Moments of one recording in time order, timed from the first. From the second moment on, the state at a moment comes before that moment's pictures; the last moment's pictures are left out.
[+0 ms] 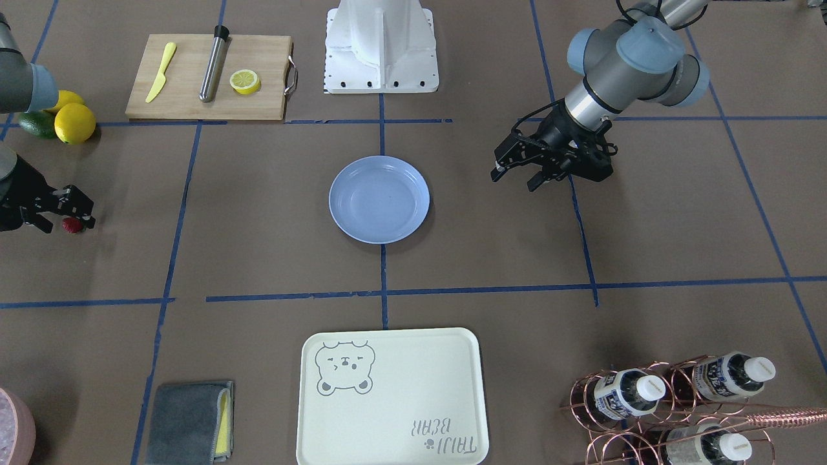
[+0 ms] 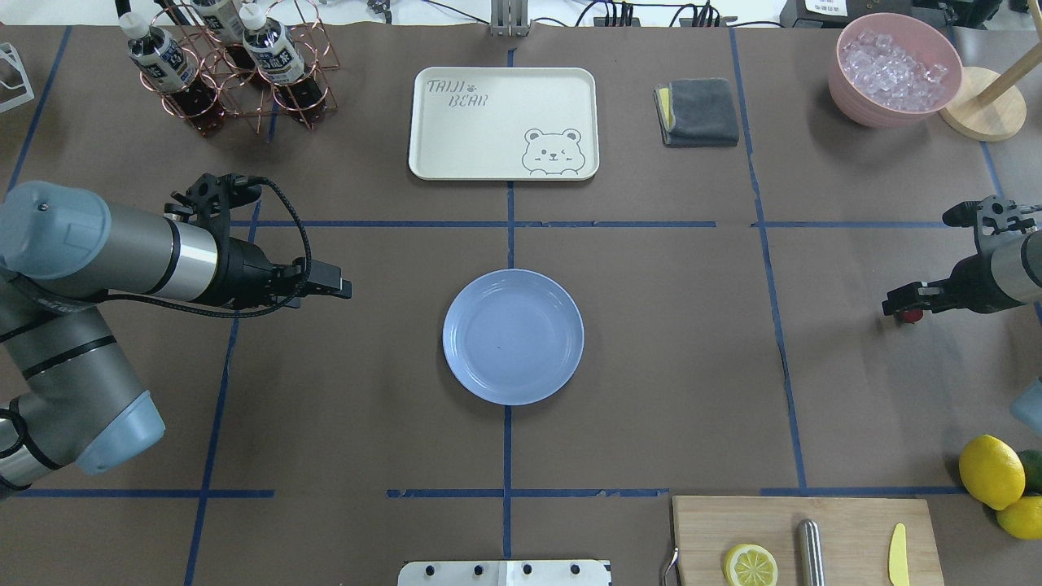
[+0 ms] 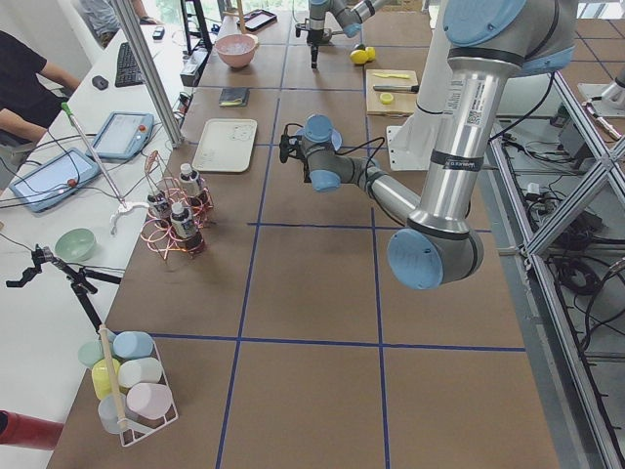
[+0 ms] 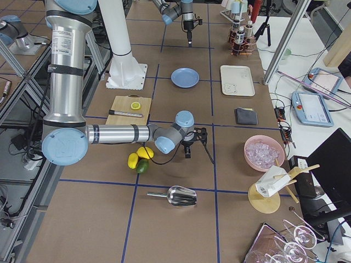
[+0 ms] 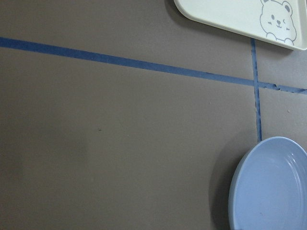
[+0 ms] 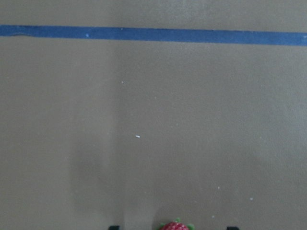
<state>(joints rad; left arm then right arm) -0.68 -1.80 -1.79 -2.34 -2.05 -1.33 0.94 -1.66 1.58 -0.82 2.14 0.82</state>
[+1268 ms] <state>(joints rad) -0.68 -1.79 -1.80 -2.34 -2.05 -1.34 0.94 -1.66 1.59 -0.82 2.15 0.83</state>
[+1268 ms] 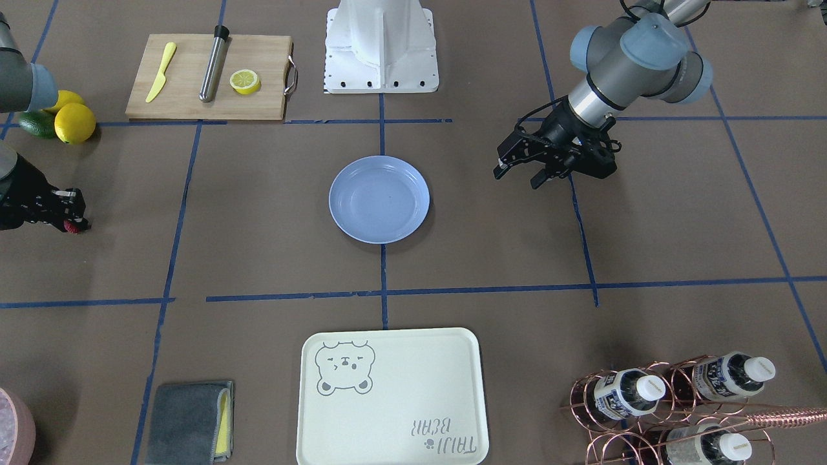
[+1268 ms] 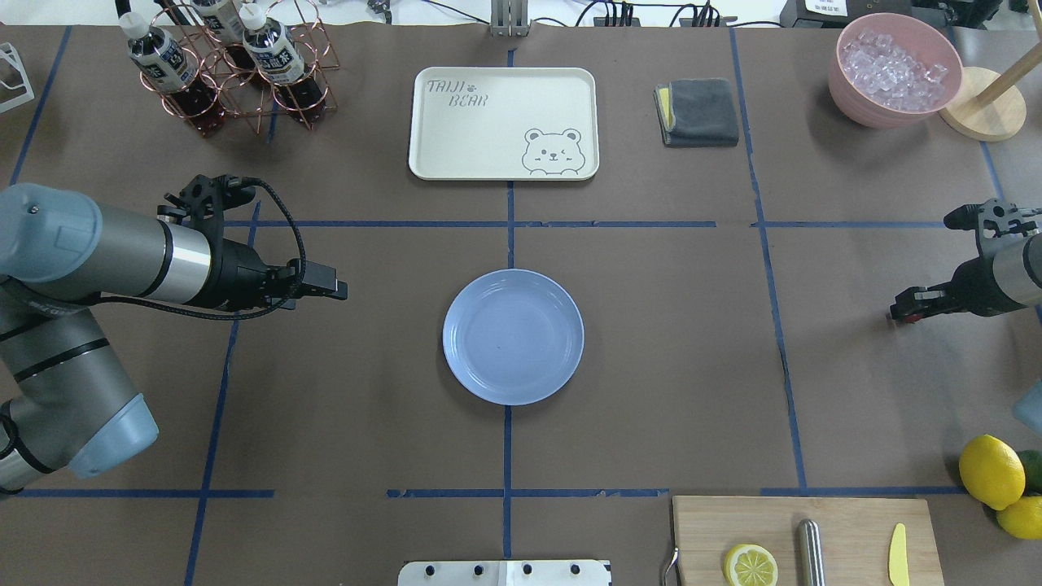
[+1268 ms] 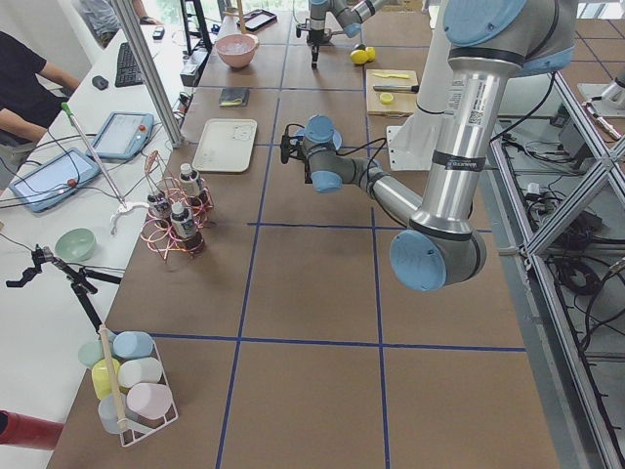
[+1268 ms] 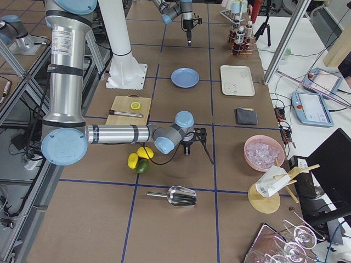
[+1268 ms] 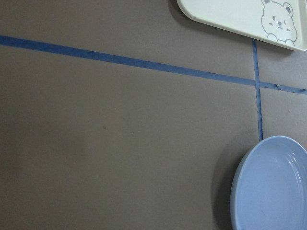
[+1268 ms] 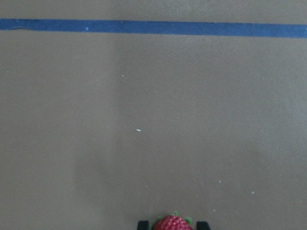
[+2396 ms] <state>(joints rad) -0.85 -1.52 -1.89 -2.37 -2.11 -0.95 0.63 -1.29 1.77 -0.88 2.02 1.51</state>
